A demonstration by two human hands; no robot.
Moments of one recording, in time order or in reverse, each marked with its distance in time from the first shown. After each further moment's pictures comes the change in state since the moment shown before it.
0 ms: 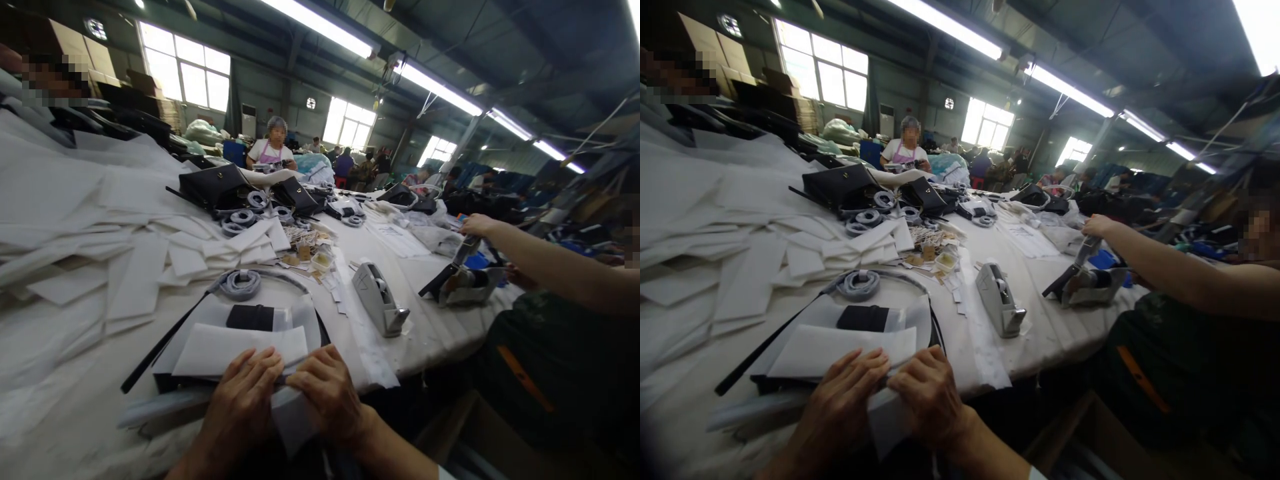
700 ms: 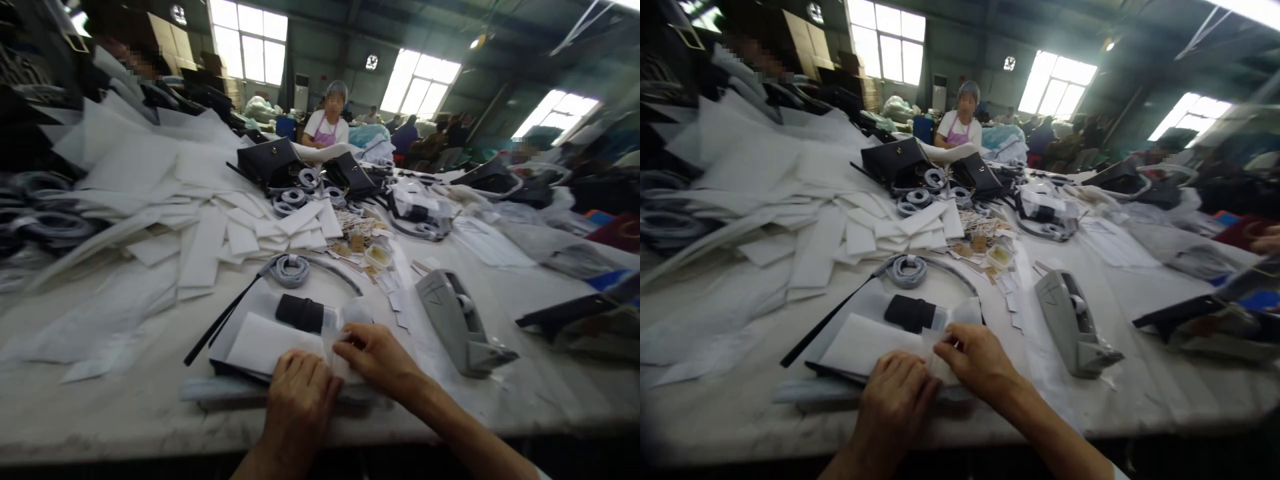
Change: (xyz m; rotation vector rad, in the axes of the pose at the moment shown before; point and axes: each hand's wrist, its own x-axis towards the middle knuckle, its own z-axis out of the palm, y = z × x) left_hand 0.014 0.015 0.023 0.145 0.029 -0.318; right_hand 0.069 0.053 0.006 0.366 -0.554 0.709
